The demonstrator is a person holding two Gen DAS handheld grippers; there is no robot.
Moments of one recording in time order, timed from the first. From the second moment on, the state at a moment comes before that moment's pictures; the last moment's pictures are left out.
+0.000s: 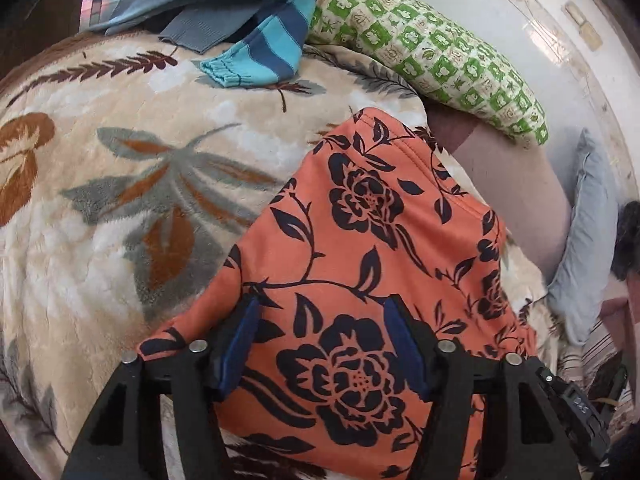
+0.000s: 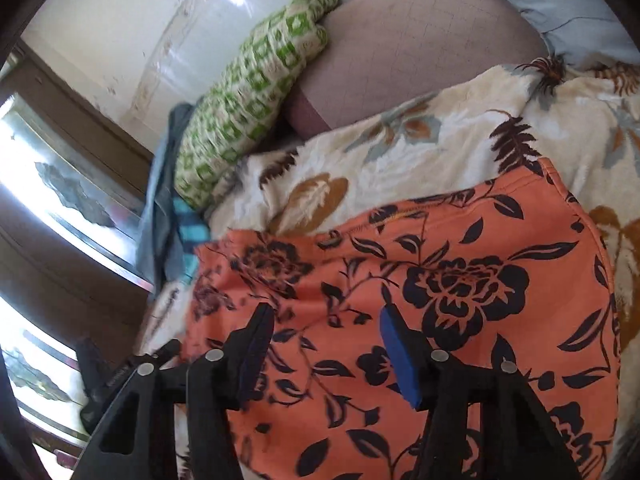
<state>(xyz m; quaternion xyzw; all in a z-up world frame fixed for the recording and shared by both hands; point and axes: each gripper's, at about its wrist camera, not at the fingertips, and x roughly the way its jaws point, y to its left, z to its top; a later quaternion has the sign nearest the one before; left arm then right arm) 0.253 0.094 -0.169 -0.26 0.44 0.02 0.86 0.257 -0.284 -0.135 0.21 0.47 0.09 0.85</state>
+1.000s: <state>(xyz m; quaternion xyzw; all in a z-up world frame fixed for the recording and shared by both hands) 0.228 0.020 -0.172 -0.05 0.48 -0.08 0.87 0.339 -0.218 -0.174 0.19 0.52 0.11 0.83</state>
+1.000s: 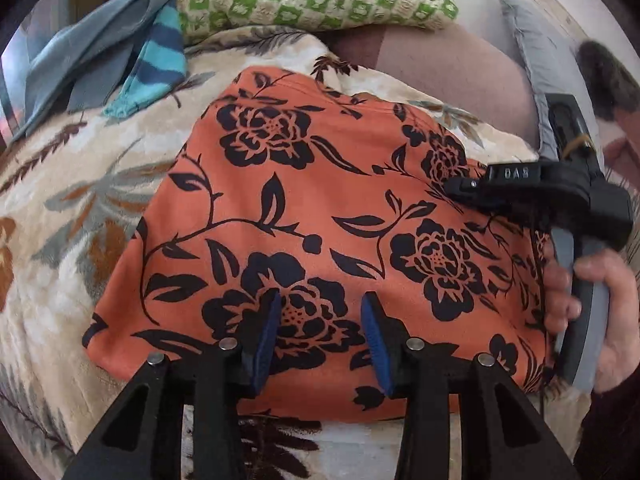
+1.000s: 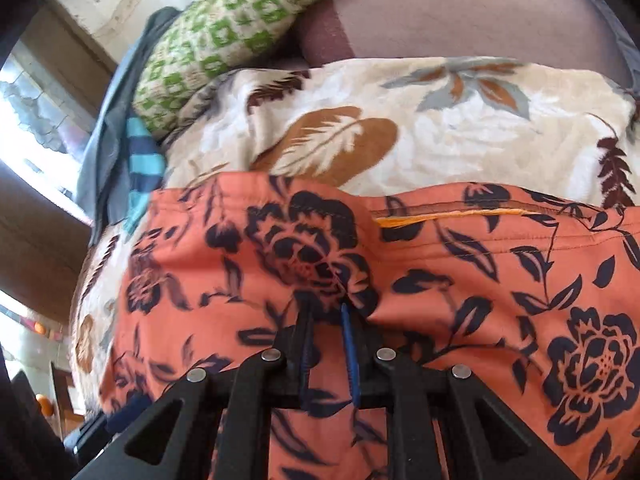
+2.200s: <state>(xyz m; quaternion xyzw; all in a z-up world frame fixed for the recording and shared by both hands) 0.174 0.130 -0.175 -0.23 0.43 0.08 0.87 0.159 -0.334 -0.177 0.27 0.51 0.04 0.81</state>
